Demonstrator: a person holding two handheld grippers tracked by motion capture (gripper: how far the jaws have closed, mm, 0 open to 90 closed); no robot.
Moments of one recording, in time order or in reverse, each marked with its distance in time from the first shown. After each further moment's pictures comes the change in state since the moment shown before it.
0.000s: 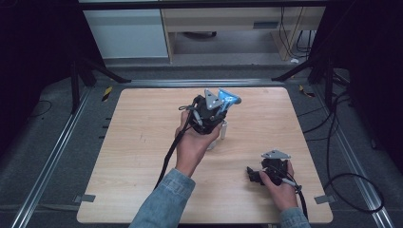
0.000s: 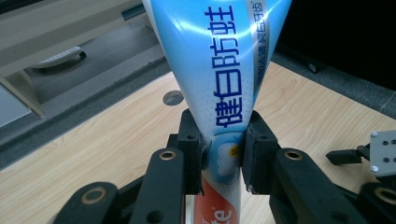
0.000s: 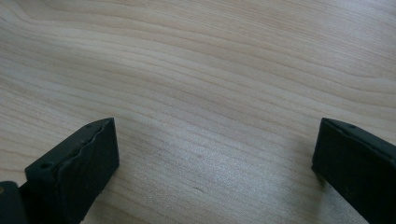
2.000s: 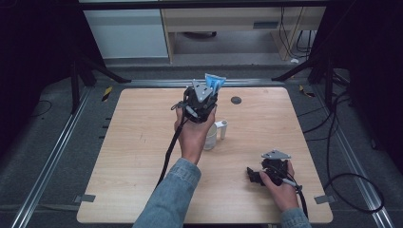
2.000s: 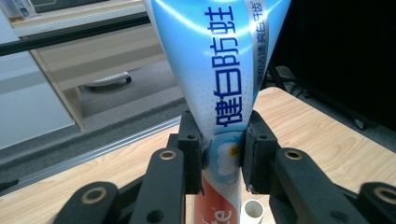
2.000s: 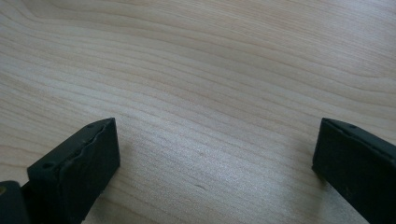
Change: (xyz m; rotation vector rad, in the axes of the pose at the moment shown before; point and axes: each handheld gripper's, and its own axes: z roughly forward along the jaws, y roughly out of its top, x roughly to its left) left arm 0.027 -0.007 0.020 -0.167 0.172 -0.118; right arm 0.000 -0.001 -0.001 0.000 0.013 0.000
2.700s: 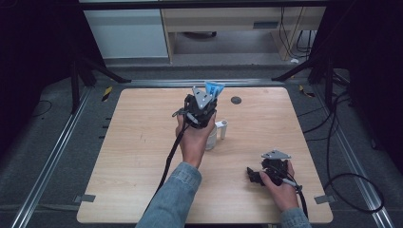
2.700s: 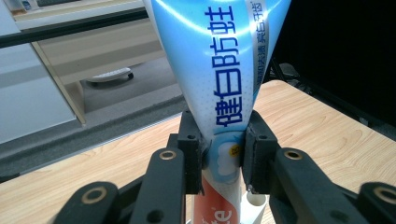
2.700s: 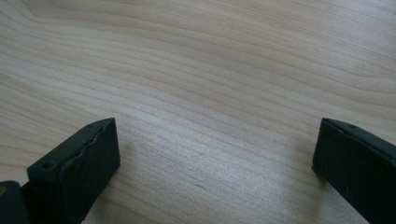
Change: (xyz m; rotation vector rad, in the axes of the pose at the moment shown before) left arm -0.005 -0.022 0.007 0.007 0.011 -0.010; right arm 0.000 0.000 0.000 0.001 -0.001 -0.002
